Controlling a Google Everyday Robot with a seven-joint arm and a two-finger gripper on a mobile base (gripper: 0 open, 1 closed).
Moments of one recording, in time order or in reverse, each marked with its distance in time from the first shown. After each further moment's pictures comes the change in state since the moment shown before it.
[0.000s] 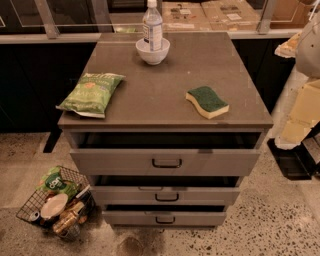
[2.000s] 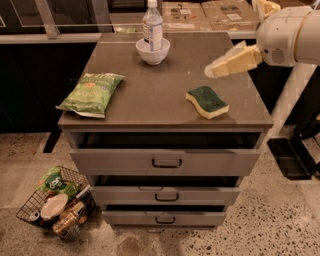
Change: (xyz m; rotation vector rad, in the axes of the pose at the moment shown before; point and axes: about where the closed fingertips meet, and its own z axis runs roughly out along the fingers) arm -0.095 -0.145 0.021 0.429 -0.857 0.167
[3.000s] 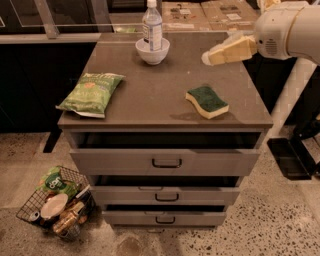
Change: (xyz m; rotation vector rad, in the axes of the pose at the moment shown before) arm 0.003 -0.026 0.017 0.087 -0.004 0.077
